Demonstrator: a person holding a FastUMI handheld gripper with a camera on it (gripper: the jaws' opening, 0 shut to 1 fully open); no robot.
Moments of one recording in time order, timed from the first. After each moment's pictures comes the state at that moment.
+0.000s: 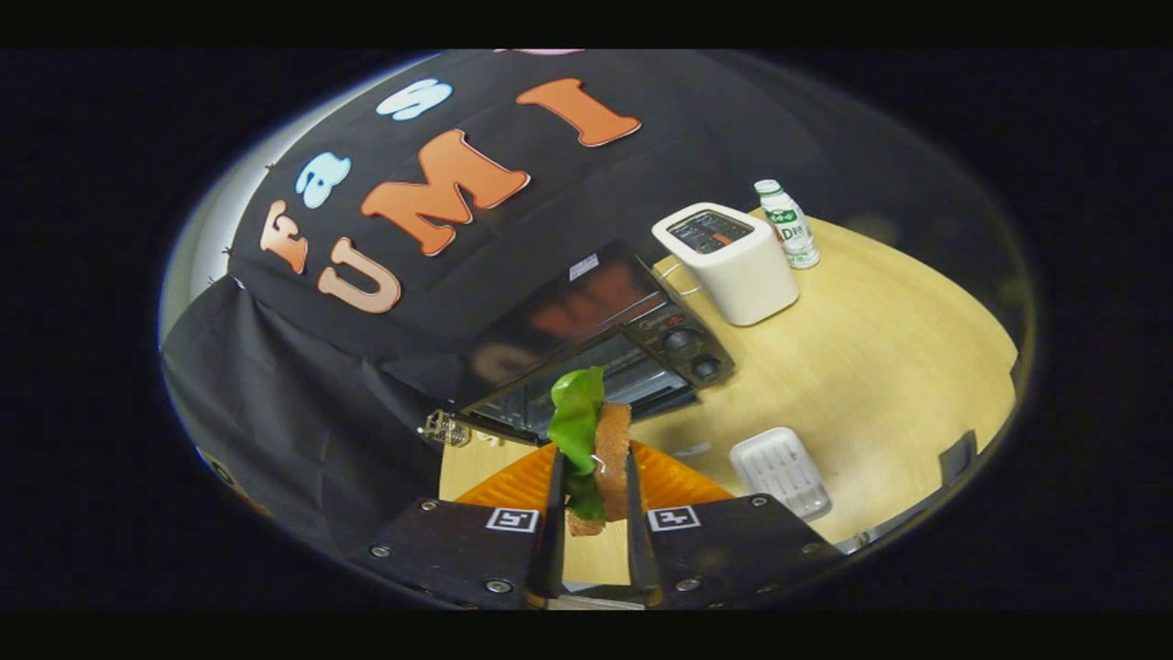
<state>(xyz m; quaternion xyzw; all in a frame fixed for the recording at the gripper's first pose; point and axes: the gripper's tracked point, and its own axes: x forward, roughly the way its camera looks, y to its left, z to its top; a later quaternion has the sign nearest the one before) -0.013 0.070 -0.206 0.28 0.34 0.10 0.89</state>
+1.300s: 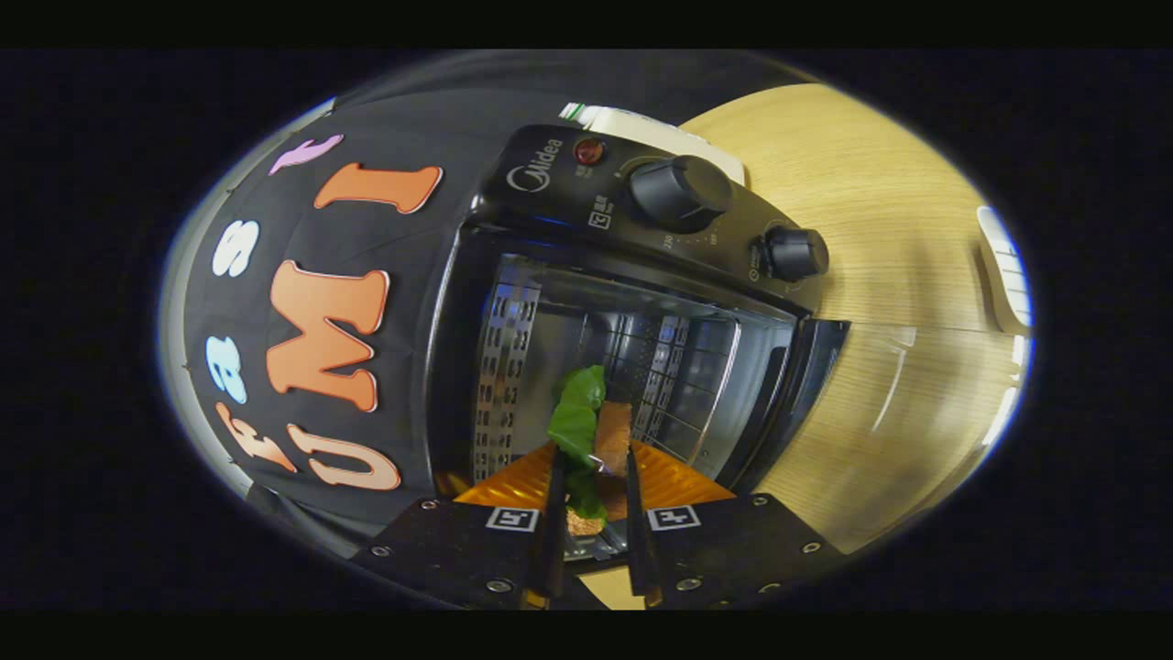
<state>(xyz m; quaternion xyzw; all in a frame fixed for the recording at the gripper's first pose) 0.154 0.163 -0.309 0.59 0.20 -0.07 0.78</state>
